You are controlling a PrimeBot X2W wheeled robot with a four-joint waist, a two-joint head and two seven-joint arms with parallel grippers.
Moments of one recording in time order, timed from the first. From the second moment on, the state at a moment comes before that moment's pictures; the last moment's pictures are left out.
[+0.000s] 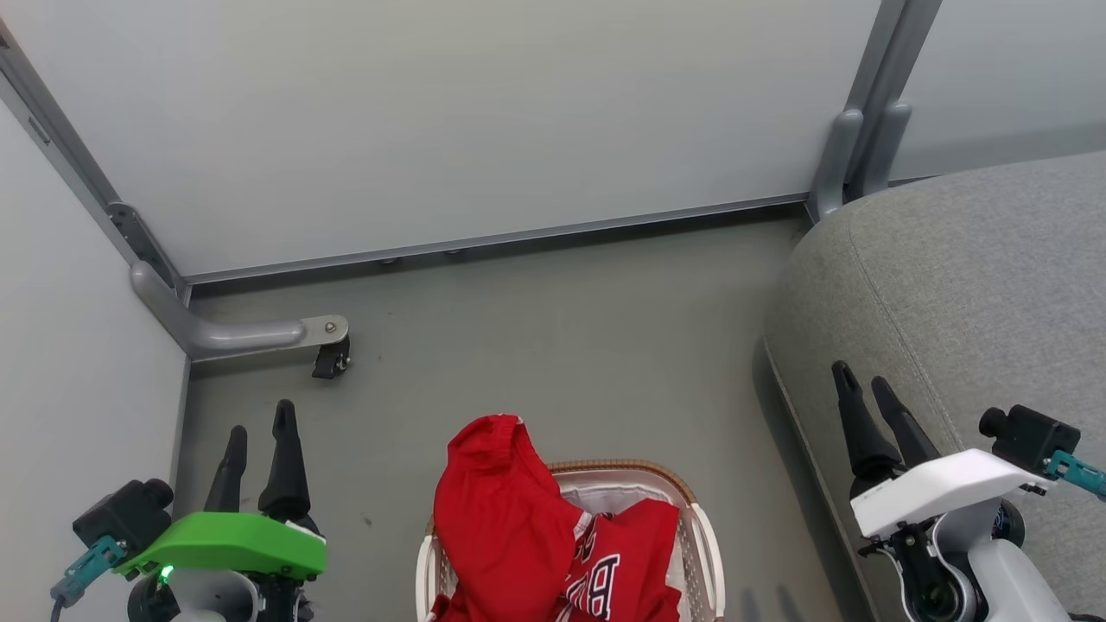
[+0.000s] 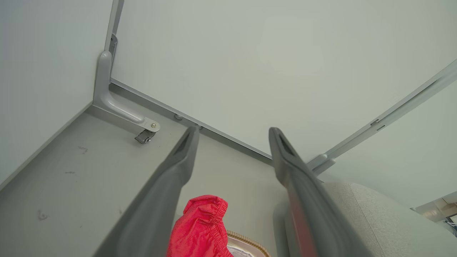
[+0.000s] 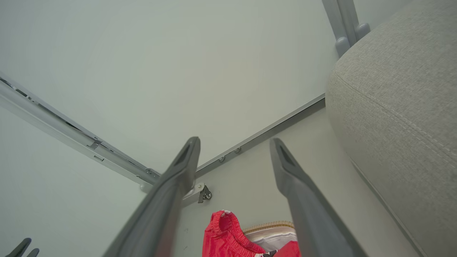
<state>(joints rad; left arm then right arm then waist) -0.08 0.06 0.00 0.26 -0.73 -0.11 -0.09 -0.14 -0.11 0.07 0.25 0.82 0.13 -0.09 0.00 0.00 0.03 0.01</state>
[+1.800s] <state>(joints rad) -0.03 0.05 -0.03 0.30 -0.24 -0.11 -0.22 -0.14 -0.07 0.05 0.38 0.27 0.13 -0.22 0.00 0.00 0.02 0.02</state>
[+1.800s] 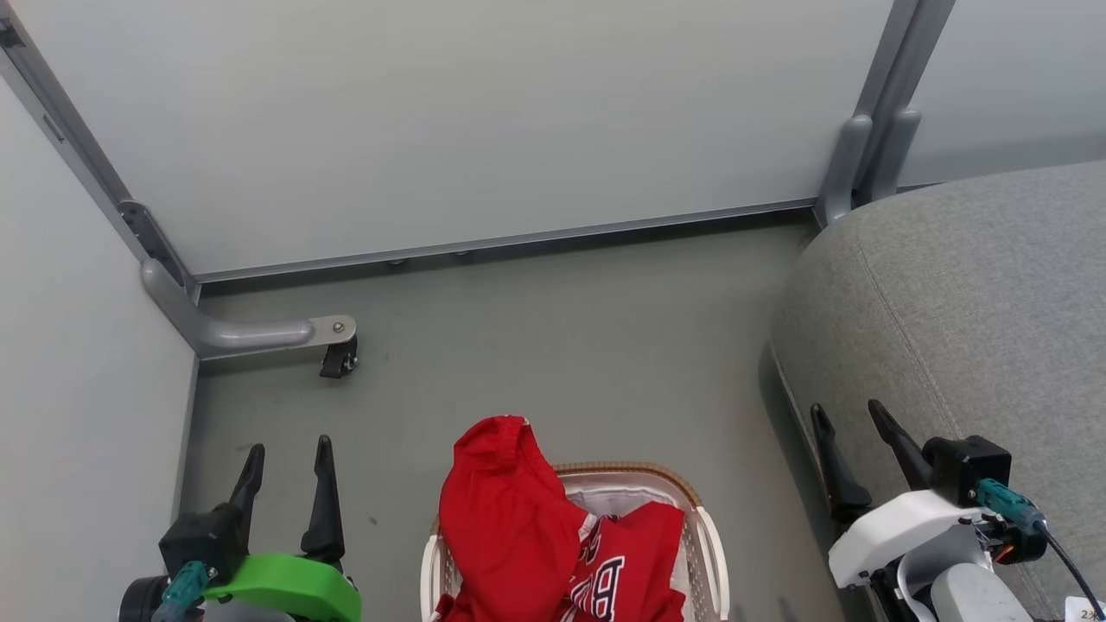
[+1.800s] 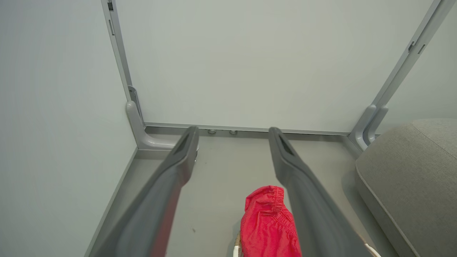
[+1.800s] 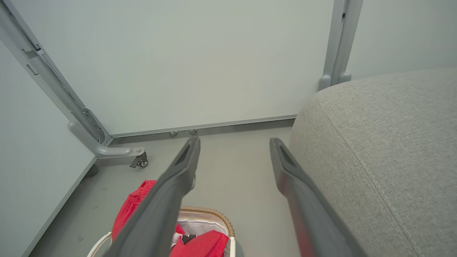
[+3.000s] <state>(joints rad) -0.24 0.05 -0.23 0.52 -0.19 -0.13 -0.26 -0.29 -0.05 0.11 0.34 0.11 0.13 -0.26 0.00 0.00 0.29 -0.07</state>
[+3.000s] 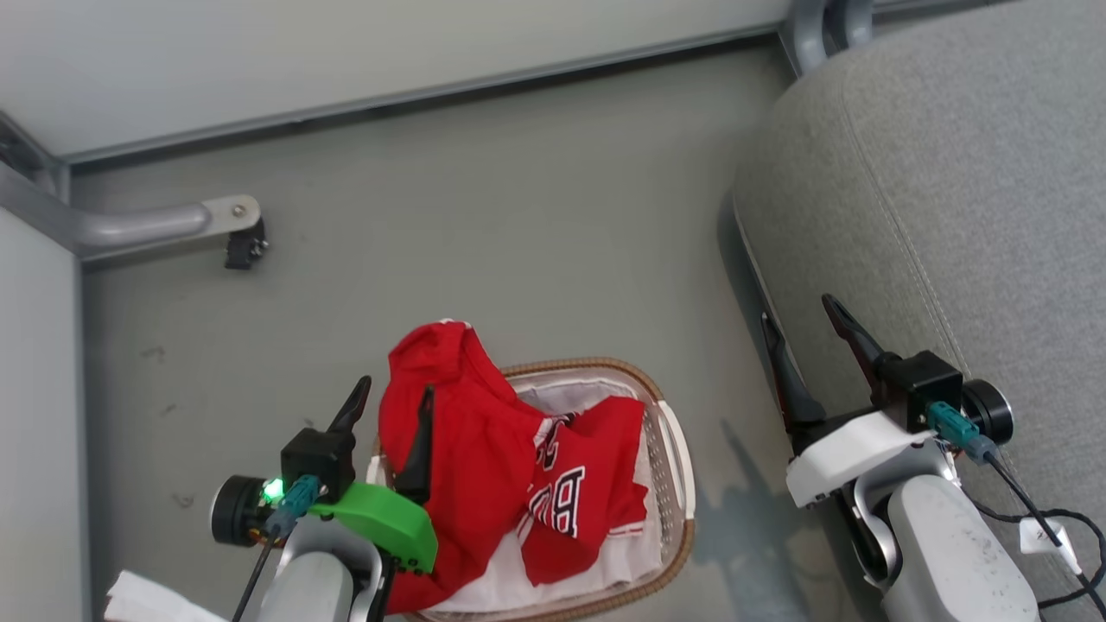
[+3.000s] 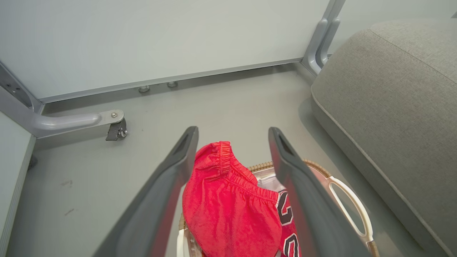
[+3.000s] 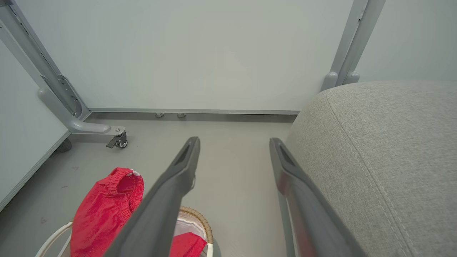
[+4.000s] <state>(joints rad) -0.68 0.25 -0.78 0.84 -0.15 -0.13 -0.26 -0.43 -0.05 0.26 0.24 0.18 0.13 -0.26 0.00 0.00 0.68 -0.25</state>
